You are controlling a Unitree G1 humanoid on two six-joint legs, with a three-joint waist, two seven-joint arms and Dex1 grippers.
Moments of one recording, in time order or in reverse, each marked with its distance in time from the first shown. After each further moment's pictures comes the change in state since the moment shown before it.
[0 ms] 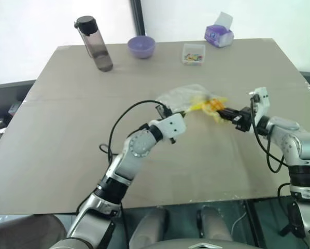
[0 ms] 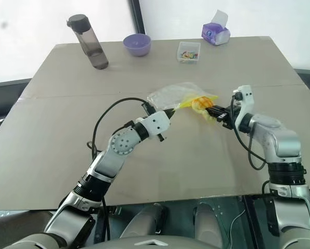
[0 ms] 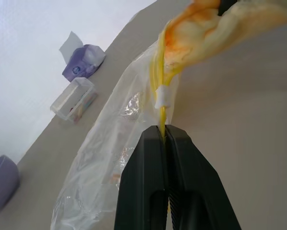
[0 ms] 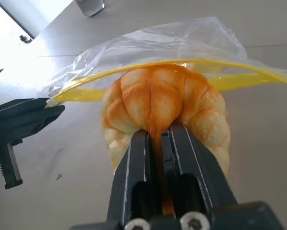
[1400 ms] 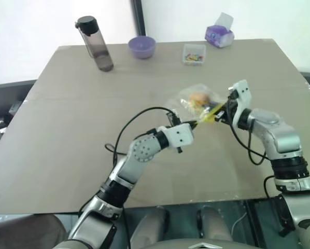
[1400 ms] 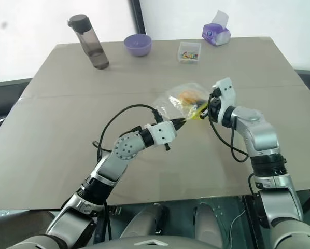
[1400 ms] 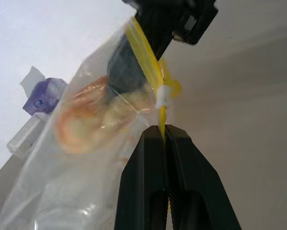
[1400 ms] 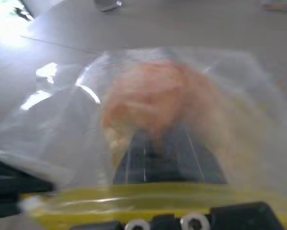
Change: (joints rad) left arm 0.021 -0.032 -0.042 0.001 -0.053 -0.091 -0.104; right arm -0.081 0.111 0.135 0.098 -0.223 -0.156 -0.095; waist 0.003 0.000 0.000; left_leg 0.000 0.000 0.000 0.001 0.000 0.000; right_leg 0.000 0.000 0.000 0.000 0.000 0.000
